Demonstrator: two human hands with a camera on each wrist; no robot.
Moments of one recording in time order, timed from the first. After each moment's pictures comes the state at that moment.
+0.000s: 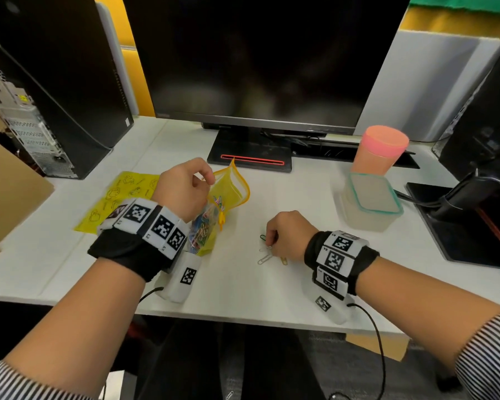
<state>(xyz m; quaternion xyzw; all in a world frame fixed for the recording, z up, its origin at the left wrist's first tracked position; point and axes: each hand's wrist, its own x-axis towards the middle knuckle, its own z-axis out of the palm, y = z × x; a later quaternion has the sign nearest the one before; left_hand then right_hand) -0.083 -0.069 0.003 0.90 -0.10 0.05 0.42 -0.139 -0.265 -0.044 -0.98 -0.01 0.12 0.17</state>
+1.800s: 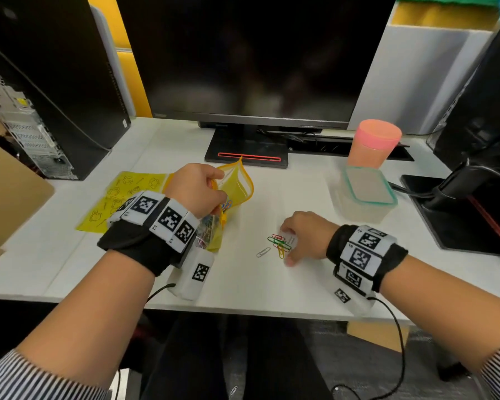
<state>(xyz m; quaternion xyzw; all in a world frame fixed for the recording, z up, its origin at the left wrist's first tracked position) -0.092 -0.086 0.012 0.91 -0.11 -0.04 0.39 -0.157 -0.294 -0.038 -0.98 -0.01 0.19 0.07</state>
